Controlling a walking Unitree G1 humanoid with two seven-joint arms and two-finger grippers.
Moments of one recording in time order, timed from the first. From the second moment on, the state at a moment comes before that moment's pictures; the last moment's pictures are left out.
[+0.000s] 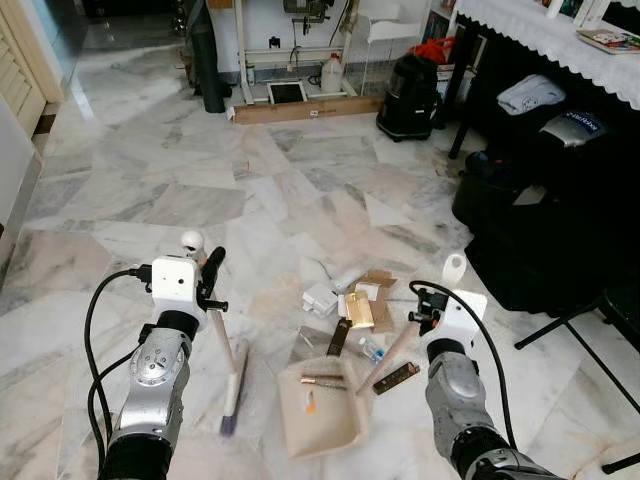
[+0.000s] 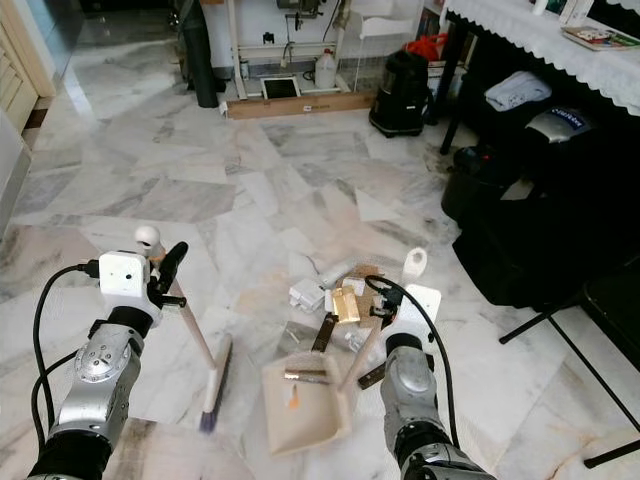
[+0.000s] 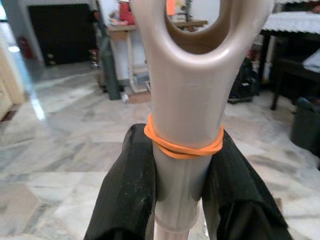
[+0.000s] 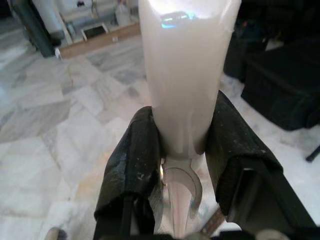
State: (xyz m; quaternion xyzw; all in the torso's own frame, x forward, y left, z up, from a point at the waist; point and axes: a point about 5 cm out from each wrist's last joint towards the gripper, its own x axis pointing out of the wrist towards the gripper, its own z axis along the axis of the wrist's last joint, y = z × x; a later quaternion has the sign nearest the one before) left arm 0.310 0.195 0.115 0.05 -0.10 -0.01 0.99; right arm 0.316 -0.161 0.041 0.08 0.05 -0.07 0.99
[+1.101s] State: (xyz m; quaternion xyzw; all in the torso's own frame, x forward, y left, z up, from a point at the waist) left arm 0.308 0.194 0.111 0.04 -0.10 0.01 0.99; right arm 0.312 -0.151 0.044 0.14 0.02 -0.08 0.99
